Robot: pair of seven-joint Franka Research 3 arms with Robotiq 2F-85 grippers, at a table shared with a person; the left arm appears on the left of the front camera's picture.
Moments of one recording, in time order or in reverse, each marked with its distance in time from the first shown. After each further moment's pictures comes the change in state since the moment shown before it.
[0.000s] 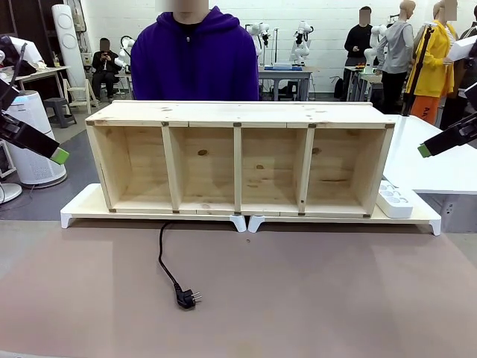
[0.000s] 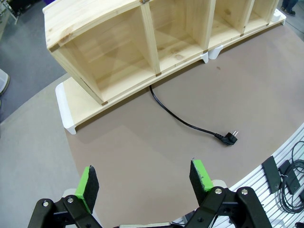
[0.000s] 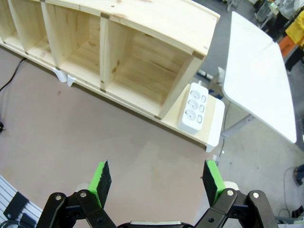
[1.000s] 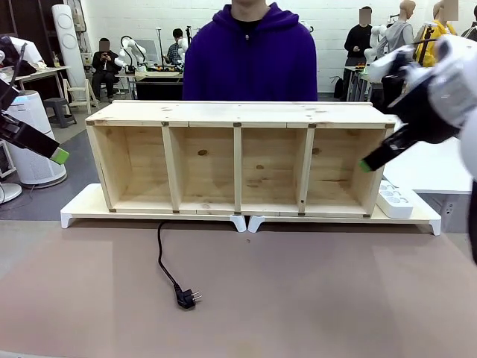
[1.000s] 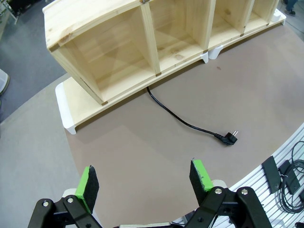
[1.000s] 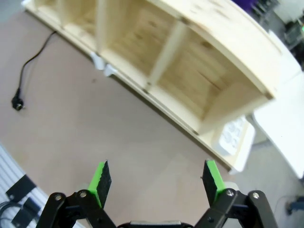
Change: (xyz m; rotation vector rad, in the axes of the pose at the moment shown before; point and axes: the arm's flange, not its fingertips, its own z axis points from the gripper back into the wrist) left arm 0.000 0.000 0.000 -0.001 0.000 0.000; right arm 0.042 0.095 -0.031 0.134 0.046 0.221
